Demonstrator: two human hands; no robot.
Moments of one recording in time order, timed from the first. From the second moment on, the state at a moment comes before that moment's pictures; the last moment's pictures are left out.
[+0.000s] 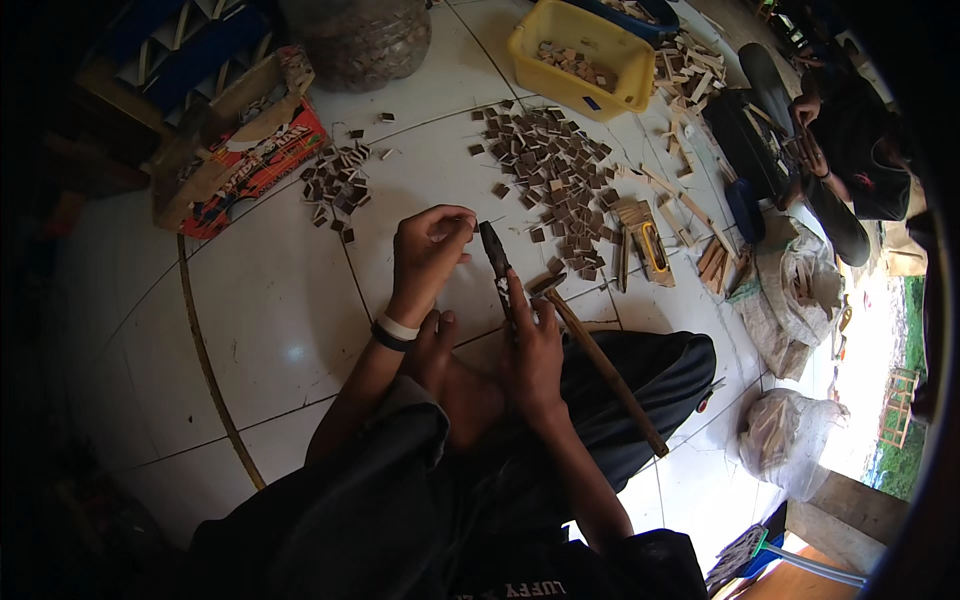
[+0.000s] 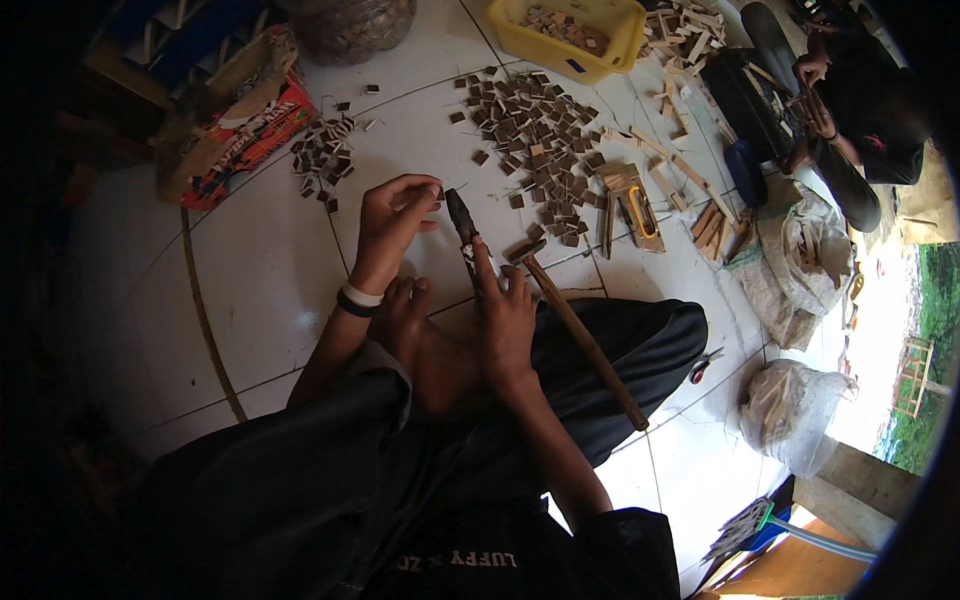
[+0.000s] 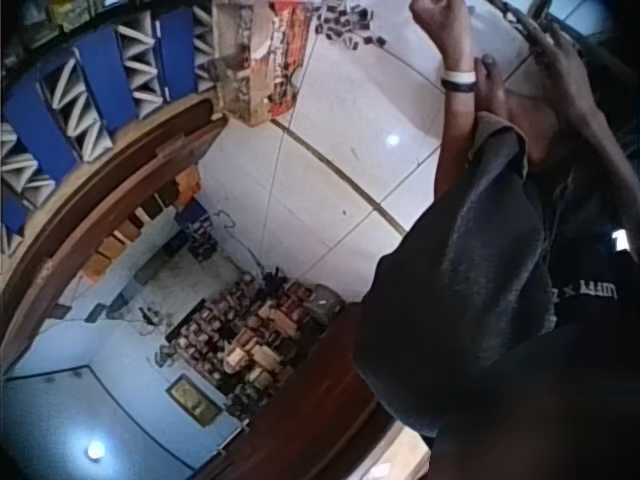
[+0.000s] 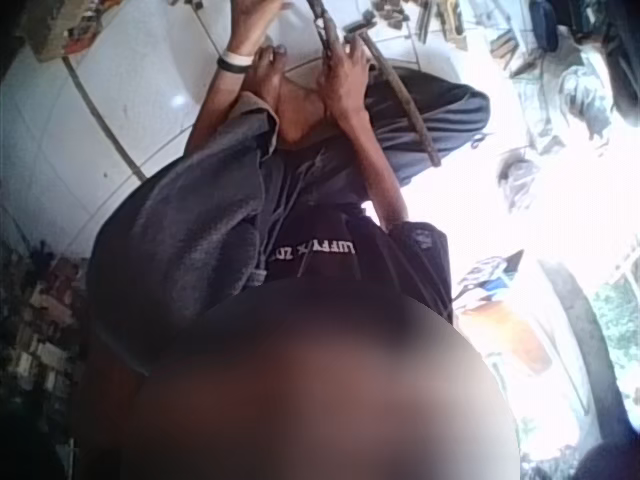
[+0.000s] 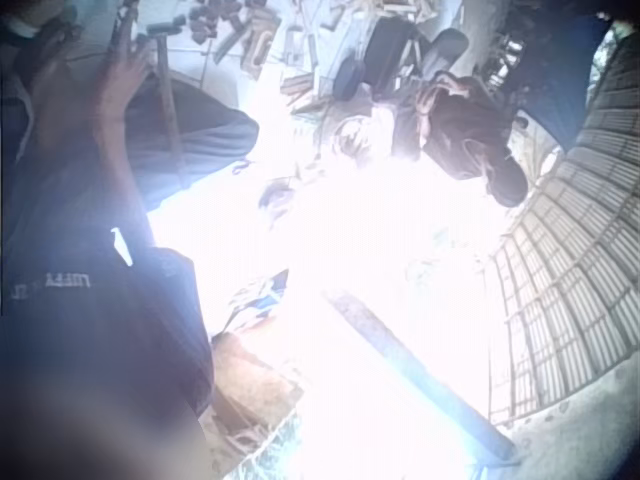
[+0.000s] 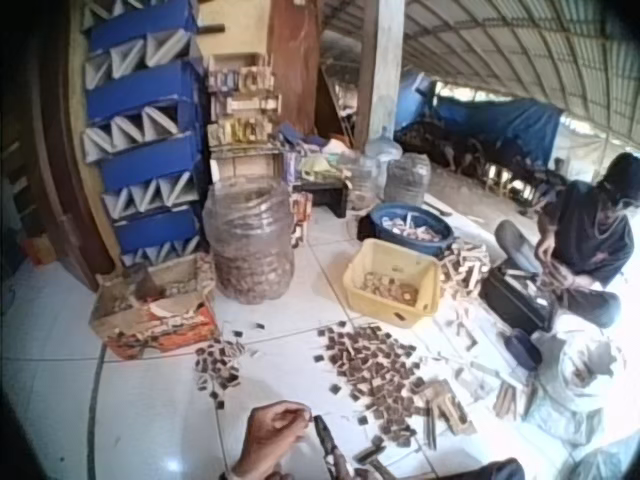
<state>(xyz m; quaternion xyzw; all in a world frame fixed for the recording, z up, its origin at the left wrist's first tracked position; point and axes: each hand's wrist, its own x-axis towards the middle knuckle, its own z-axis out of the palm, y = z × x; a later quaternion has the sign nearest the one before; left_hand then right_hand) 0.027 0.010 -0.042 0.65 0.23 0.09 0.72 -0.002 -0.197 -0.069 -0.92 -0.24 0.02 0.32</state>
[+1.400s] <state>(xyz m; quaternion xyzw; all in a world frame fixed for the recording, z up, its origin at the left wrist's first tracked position) 0.024 0.000 -0.041 0.47 0.23 0.12 0.84 0.004 -0.204 -0.052 -0.82 -0.23 0.15 0.51</state>
